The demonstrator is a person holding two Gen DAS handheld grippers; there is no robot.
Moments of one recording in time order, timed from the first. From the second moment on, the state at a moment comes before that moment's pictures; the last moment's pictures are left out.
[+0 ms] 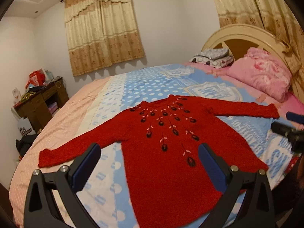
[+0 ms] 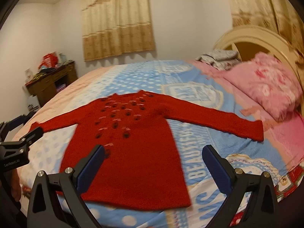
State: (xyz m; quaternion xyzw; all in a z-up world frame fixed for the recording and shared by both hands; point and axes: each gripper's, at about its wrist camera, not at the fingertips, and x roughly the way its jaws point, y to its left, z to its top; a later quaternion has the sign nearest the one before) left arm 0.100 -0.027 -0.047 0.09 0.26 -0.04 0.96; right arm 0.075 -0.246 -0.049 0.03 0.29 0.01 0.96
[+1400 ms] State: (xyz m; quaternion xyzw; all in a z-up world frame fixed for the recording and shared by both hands) left arm 0.277 -0.027 -0.141 0.07 0.38 0.01 0.92; right arm 0.229 -0.604 -0.169 0.22 0.44 -0.23 0.84
